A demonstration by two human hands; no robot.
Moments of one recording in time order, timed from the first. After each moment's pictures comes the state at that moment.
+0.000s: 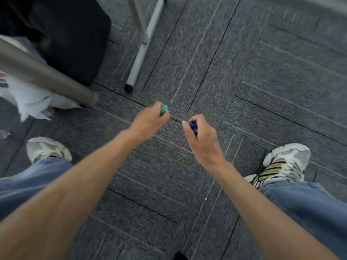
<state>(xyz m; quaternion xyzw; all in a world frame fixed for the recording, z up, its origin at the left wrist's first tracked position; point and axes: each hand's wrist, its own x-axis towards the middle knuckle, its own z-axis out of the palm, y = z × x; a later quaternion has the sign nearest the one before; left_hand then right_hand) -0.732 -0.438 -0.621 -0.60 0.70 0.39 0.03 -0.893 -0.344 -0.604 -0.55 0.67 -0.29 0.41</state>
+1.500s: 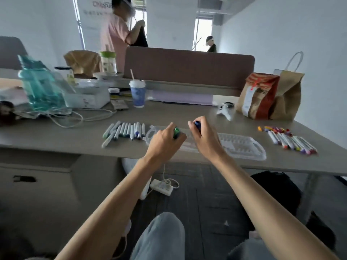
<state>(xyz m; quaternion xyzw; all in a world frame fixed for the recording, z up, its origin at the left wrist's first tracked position) -0.238 0.045 0.014 -0.82 0.36 -0.12 -0.42 -0.303 -0.090 0.017 -0.87 0.04 -0.39 0.30</state>
